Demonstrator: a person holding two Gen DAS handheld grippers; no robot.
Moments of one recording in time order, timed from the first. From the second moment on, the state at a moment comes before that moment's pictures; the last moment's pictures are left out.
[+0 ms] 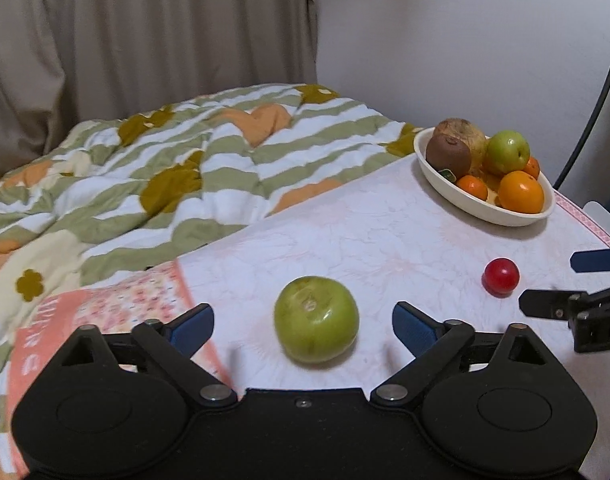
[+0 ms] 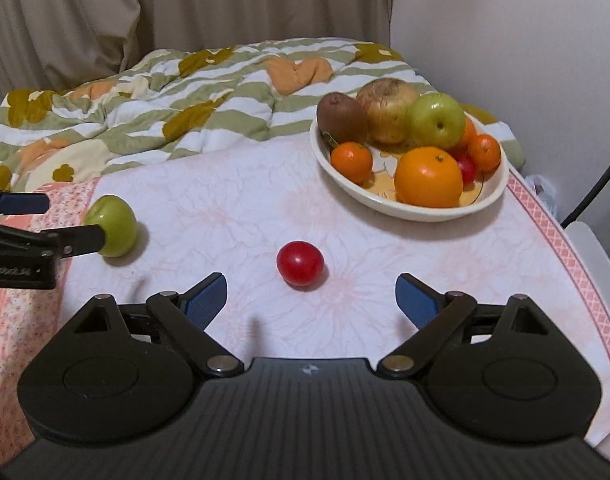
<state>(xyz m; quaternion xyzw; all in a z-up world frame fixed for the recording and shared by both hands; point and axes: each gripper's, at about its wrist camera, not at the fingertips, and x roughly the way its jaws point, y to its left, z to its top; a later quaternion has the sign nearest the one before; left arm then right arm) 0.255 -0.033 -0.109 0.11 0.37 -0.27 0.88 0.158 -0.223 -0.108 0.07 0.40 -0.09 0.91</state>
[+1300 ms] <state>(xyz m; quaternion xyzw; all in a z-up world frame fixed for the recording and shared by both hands) 0.234 -0.016 -0.089 0.07 0.39 -0.25 0.89 0.180 -0.216 -0.096 0.05 0.39 -0.08 0.91</state>
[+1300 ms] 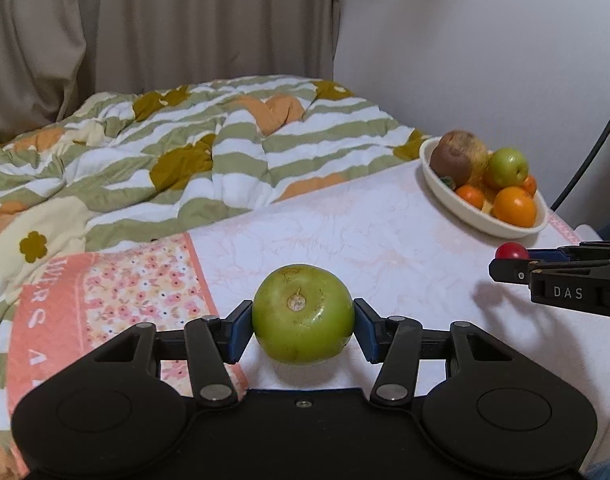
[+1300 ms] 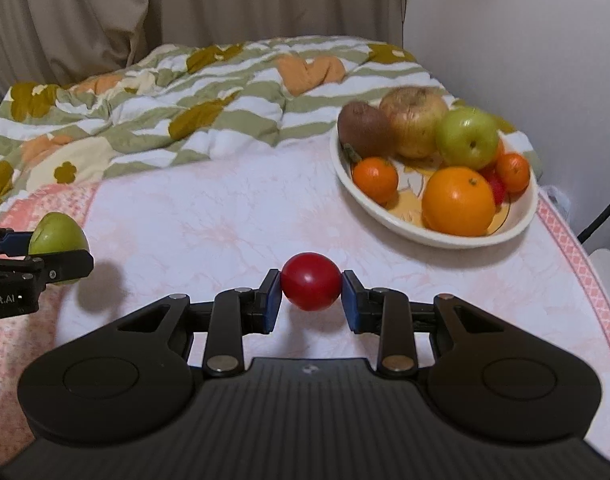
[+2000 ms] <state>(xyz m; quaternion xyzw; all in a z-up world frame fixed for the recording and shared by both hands) 0.197 -0.097 -0.007 0.05 0.31 -0.25 0.92 0.136 -0.297 -0.014 0.06 0.34 -0.08 0.93</state>
